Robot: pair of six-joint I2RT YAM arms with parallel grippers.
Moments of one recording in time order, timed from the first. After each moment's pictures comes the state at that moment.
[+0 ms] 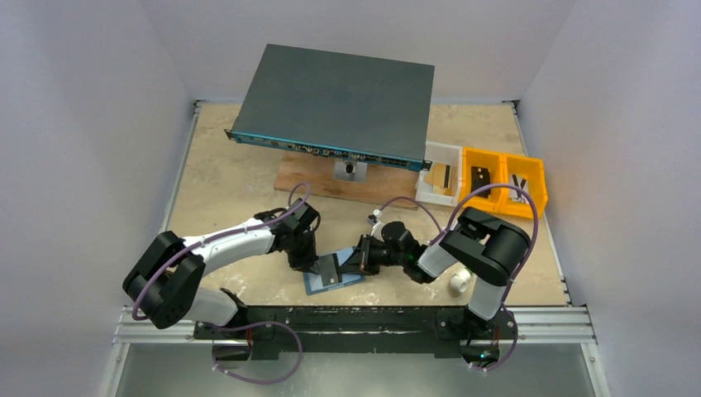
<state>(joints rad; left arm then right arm) -0.69 1.39 0.67 -0.55 0.15 -0.88 0.88 1.79 0.40 0.88 -0.43 1.20</state>
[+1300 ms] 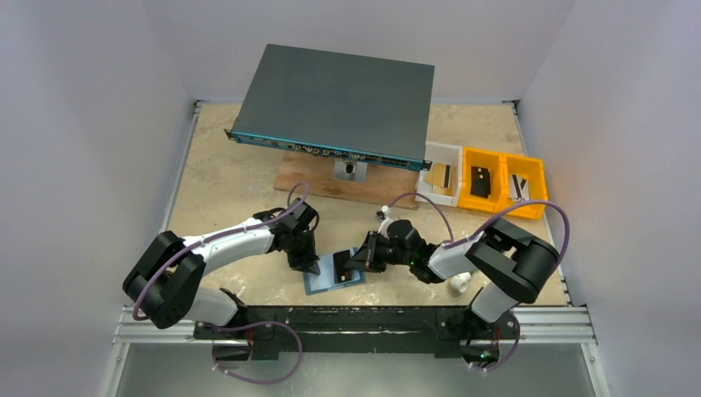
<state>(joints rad) -0.67 1.39 0.66 -0.54 0.18 -0.88 0.86 1.63 0.37 0.73 -0.34 1.16</state>
